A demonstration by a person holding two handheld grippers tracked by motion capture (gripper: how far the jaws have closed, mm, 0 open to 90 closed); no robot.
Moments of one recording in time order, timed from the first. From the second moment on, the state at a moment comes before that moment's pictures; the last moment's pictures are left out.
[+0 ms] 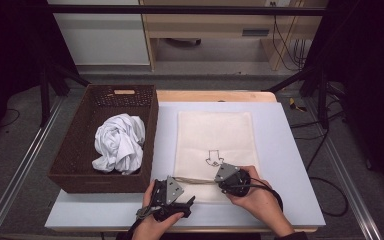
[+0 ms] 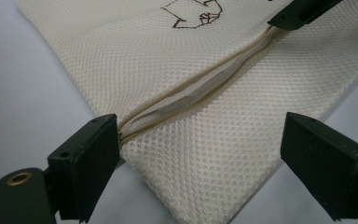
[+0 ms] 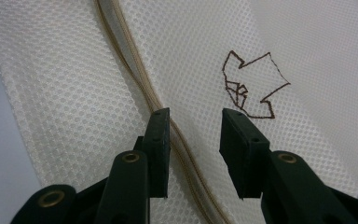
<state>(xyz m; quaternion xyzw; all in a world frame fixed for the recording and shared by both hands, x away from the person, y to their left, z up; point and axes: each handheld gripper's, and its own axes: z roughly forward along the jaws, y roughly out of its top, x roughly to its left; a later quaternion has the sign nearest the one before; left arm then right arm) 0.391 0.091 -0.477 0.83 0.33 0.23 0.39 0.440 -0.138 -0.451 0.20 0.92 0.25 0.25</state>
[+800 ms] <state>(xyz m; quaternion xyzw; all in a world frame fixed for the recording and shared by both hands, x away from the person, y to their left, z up) 0.389 0.090 -0.474 0.83 0.32 0.24 0.40 0.447 -0.143 -0.444 0.23 0.90 0.26 0.28</state>
